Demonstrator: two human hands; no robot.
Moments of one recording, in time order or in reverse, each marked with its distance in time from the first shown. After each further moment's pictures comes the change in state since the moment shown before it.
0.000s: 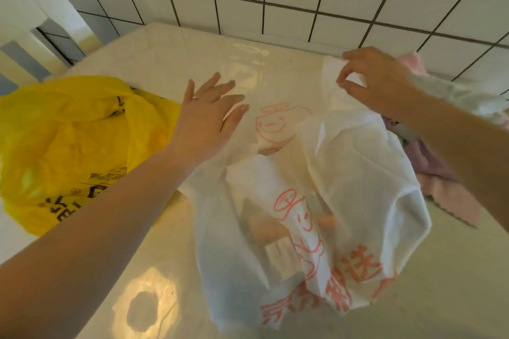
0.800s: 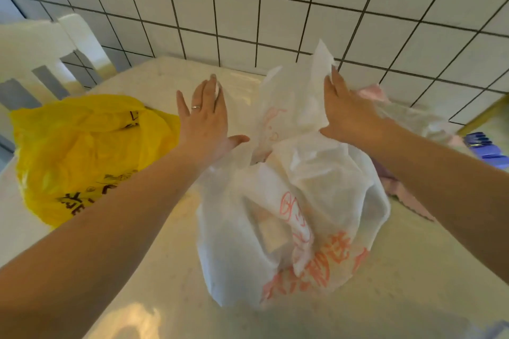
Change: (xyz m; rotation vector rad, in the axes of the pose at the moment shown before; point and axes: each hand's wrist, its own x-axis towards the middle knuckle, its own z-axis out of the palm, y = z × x) left_hand -0.028 0.039 -0.043 0.450 -0.052 -0.144; right_hand -0.048 -0.057 -0.024 -0.495 -0.195 0.180
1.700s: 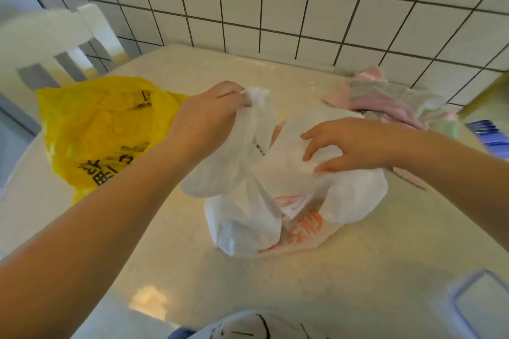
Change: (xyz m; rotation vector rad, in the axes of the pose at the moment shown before) left_hand -0.091 0.008 -0.064 -0.432 0.282 0.317; right_hand -0.138 -0.012 -0.027 0.345 -0.290 -0.556
